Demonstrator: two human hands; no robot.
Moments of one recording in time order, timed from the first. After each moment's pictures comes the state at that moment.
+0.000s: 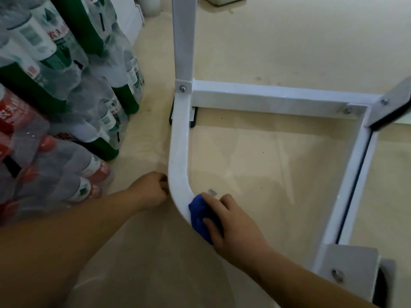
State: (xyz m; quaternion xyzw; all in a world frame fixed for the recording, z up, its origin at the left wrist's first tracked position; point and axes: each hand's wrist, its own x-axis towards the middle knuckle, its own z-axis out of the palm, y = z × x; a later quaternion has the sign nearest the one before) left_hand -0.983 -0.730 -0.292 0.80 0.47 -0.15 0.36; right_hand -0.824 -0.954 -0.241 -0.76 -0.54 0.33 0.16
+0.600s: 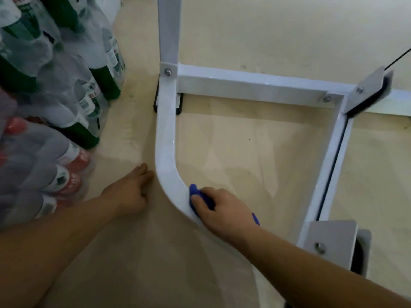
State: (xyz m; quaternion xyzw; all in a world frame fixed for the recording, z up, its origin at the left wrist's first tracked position) left_hand -1.017 -0.744 -0.314 0.85 0.39 -0.21 0.29; right_hand -0.833 -0.948 -0.237 -0.83 -0.40 0.37 0.13
